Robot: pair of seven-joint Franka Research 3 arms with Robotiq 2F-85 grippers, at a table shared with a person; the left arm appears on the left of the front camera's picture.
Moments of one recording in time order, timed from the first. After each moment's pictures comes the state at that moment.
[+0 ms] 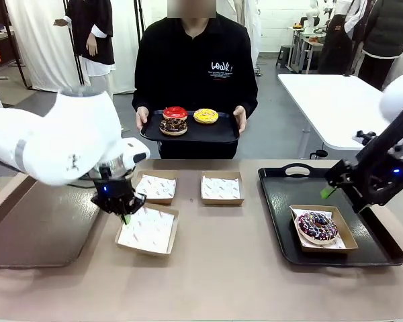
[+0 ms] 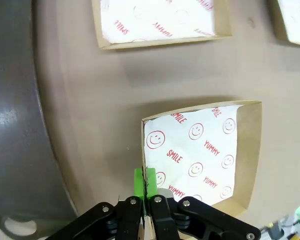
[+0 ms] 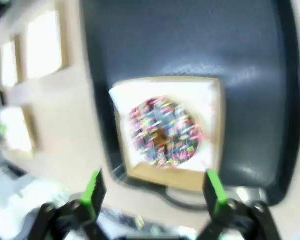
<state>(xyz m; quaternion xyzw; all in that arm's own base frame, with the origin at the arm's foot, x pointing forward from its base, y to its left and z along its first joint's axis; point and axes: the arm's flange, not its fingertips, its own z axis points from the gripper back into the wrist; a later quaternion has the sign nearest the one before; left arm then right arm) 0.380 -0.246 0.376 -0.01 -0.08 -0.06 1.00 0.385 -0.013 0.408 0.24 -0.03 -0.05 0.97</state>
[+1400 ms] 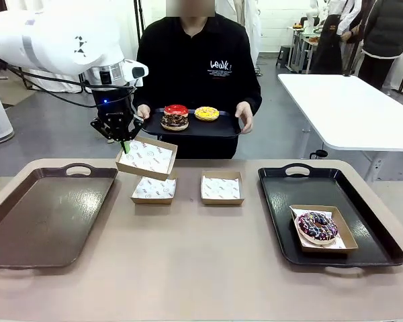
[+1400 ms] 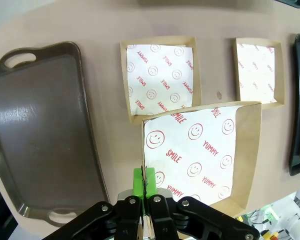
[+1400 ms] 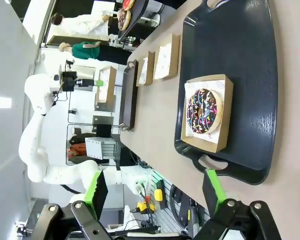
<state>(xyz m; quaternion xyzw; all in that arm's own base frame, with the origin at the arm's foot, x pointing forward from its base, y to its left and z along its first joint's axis) 0.497 -0.239 0.507 -0.01 -0.06 -0.04 1.00 0.290 -0.233 0.393 0.55 -0.15 -0.04 0.82</state>
